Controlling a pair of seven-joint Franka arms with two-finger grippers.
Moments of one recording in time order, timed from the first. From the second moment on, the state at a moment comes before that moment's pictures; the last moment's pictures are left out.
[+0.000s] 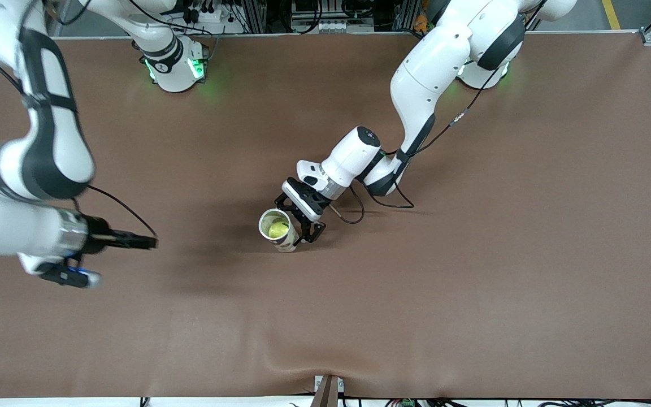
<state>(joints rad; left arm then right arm) -0.68 1.00 -0.21 -1.51 -0.01 3.44 0.12 -0.02 0.43 0.06 -1.46 0.17 1.75 0.13</state>
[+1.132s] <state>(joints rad) -0.67 0.99 -0.21 -1.66 -0.01 3.49 0.12 -0.07 -0.02 -0.07 -1.64 0.06 1.49 -0.05</state>
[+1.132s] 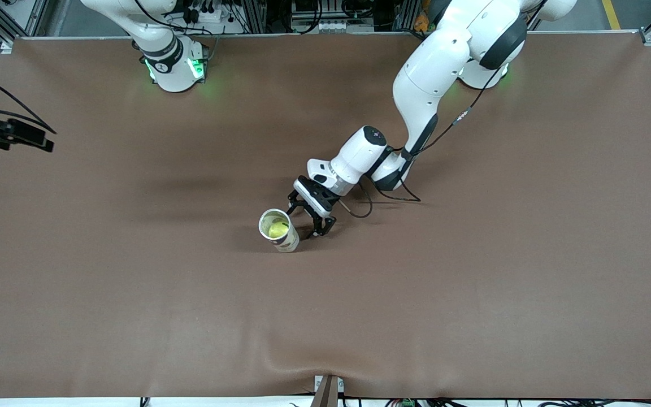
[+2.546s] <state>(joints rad) -0.49 0.89 -0.24 -1.79 -0.01 3.47 0.12 -0.04 -0.01 -0.07 -1.51 0.00 1.43 -0.07</state>
